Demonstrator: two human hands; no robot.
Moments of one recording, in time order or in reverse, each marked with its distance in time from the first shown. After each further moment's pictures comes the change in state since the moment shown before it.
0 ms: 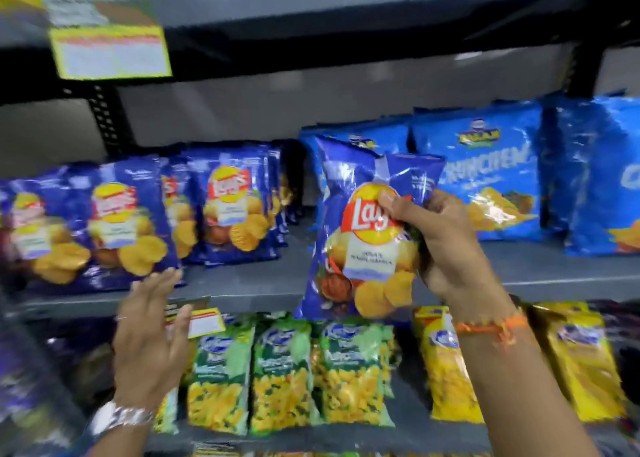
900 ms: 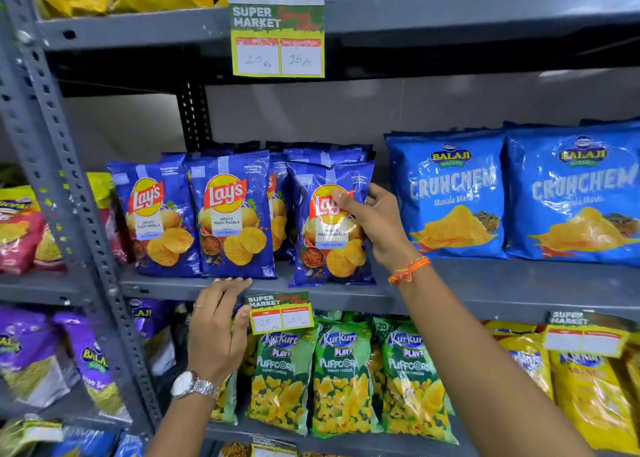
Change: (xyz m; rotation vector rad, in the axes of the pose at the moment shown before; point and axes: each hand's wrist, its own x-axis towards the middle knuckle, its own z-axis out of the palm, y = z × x) left_hand -0.008 -0.098 0.004 -0.126 0.031 0.021; right_hand 0.095 0.130 0.152 -0.213 -0.037 0.021
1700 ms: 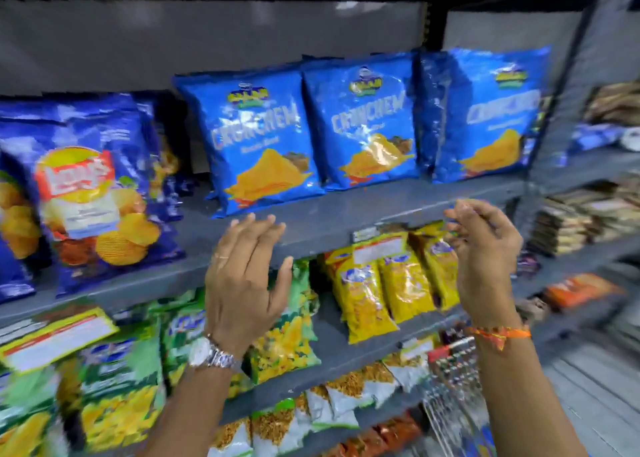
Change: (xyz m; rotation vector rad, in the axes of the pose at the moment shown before) left_hand 0.015 0.253 0.123 -0.289 -0.092 0.422; right_hand -0.201 -0.033 -0.311 -0.009 0.852 -0.272
